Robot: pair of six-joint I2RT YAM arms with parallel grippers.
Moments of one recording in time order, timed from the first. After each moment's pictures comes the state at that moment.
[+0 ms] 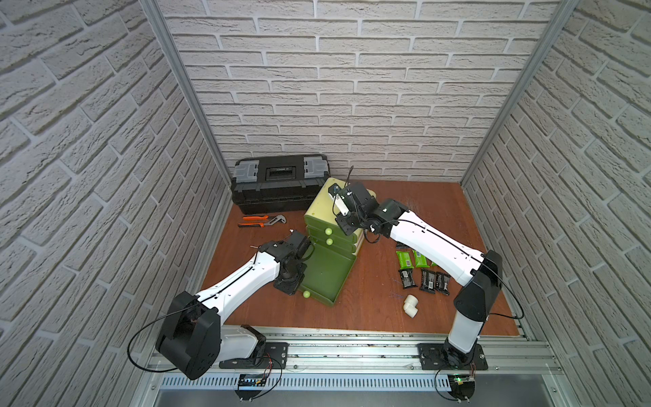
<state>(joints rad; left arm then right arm) -0.54 1.30 0.88 -0.99 0.00 -1.65 0.75 1.82 1.80 -0.84 0.25 -0.02</state>
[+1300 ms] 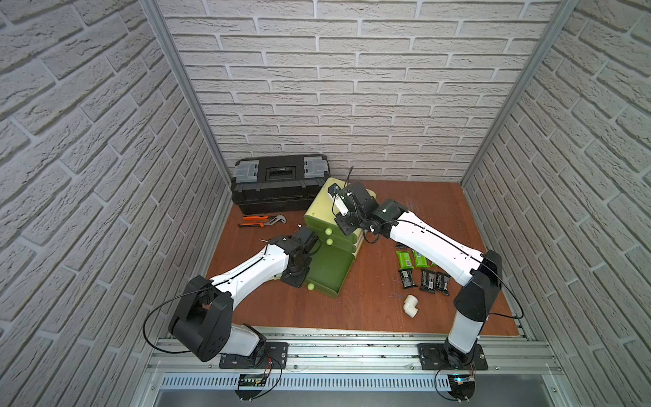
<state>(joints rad) -0.57 1.43 0.96 -0.92 -0.06 -1.72 0.75 1.82 1.79 -0.82 0.24 -0.01</state>
